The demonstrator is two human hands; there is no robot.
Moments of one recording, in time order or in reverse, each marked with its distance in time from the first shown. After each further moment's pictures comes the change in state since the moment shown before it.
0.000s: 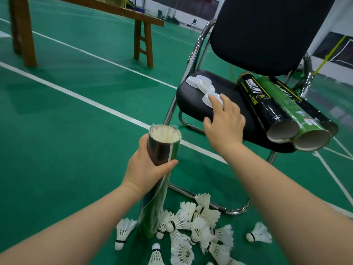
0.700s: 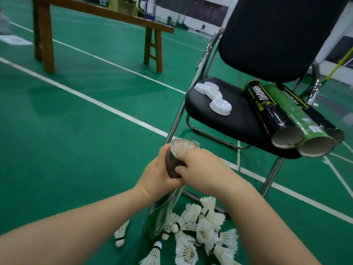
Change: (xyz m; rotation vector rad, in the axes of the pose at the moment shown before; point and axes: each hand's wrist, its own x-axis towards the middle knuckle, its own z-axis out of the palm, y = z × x) left_hand -0.017 0.013 -0.004 -0.025 -0.185 0.057; right_hand -0.078 -0.070 -0.047 0.057 -0.670 -0.309
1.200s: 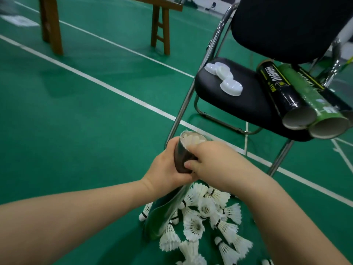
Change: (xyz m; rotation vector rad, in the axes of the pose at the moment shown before) left_hand -0.042 0.010 -0.006 -0.115 -0.068 0.005; right_hand -0.037 -0.015 -0.003 -0.001 -0.047 -0.062
